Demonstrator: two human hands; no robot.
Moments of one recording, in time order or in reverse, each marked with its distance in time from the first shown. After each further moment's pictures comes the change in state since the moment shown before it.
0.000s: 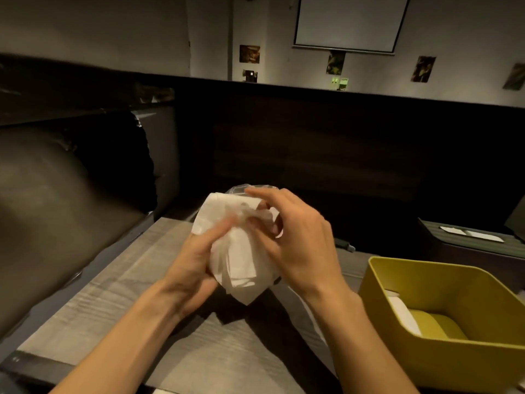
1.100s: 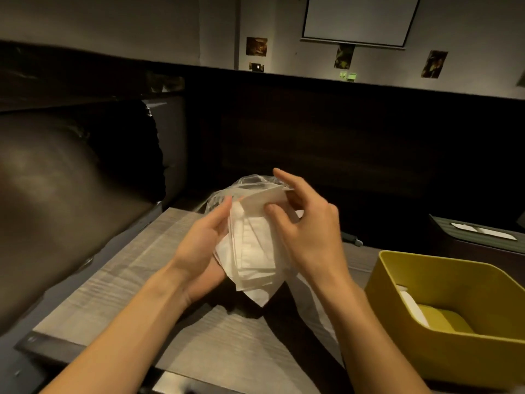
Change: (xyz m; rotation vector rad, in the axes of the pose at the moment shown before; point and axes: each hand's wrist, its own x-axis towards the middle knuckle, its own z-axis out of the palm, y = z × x) left_hand 0.002 0.006 -0.001 -0.088 -0.058 -0.115; right_hand 0.001 -0.002 0.005 0.306 0.036 0.273
